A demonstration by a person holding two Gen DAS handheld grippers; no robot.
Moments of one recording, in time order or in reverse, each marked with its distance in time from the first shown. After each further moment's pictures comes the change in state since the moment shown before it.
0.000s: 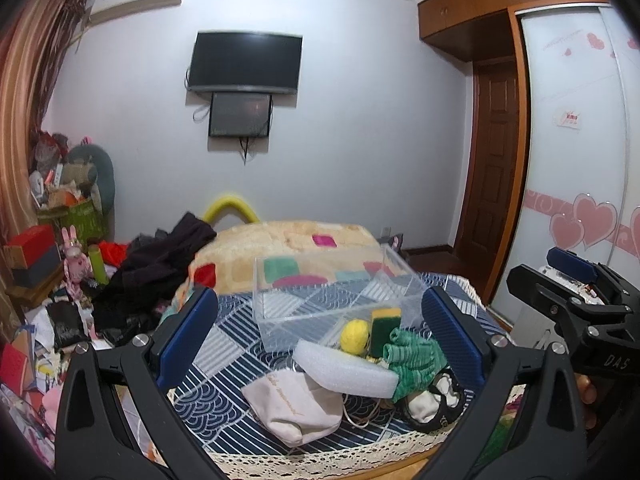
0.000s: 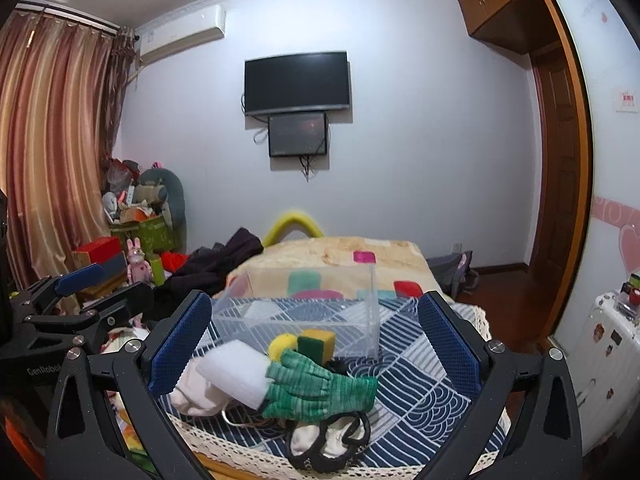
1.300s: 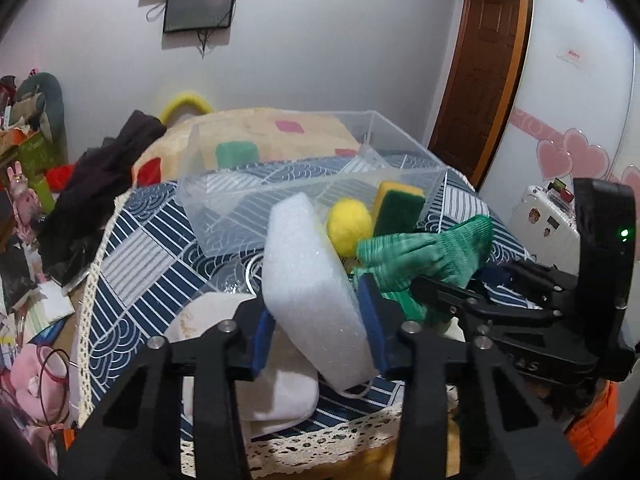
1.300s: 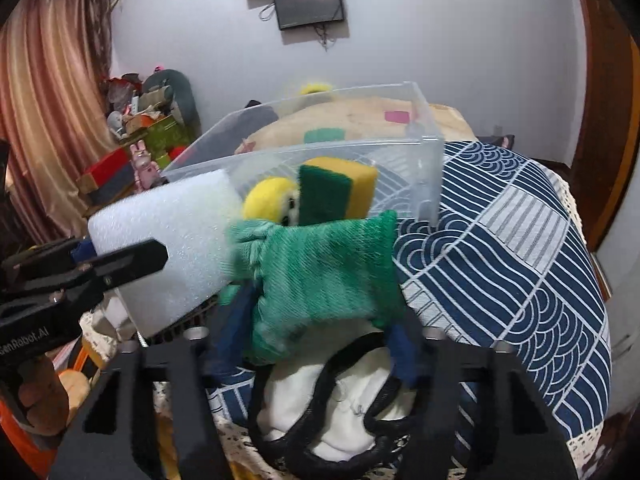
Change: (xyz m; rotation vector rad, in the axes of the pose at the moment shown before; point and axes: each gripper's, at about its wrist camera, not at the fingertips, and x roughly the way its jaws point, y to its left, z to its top) left arm 0.109 0.000 -0.073 -0.003 0.384 -0.140; right arm 0.107 -0.014 -0.085 0.047 0.435 0.157
